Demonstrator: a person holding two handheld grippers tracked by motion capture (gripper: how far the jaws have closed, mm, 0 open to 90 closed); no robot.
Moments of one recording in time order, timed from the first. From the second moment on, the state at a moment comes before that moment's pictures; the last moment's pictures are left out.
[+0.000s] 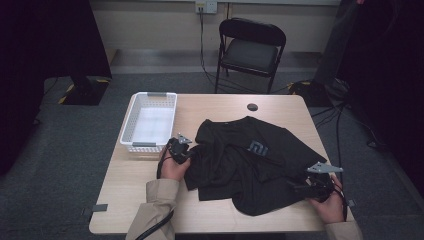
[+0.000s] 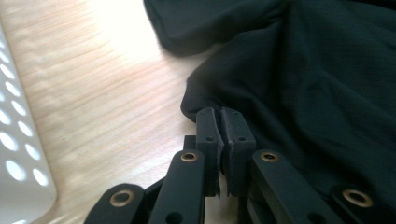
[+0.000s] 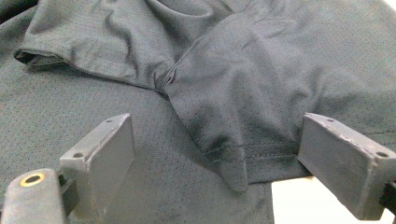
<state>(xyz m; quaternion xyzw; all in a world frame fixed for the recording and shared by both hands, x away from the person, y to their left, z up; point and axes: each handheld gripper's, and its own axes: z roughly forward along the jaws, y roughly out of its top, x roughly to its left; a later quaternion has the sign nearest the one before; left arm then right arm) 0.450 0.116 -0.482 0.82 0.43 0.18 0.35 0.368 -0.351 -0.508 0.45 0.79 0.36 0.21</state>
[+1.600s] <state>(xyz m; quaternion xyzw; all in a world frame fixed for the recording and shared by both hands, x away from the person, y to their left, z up) 0.404 0.165 -0.463 0.78 0.47 0.18 0.38 0.368 -0.350 -0.508 0.45 0.79 0.36 0.21</state>
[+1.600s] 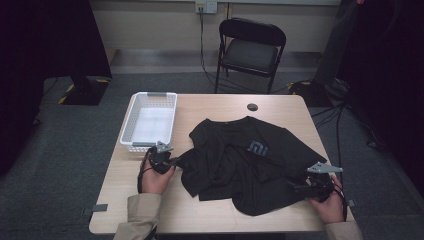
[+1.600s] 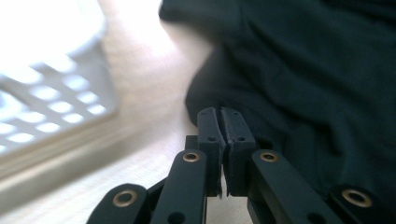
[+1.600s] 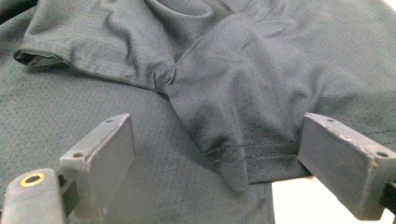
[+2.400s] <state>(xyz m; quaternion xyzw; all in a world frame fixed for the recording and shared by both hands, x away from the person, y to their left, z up) 0.411 0.212 -0.387 0.75 0.48 0.23 0.40 0.368 -0.350 -0.508 0.45 0.79 0.36 0.21</state>
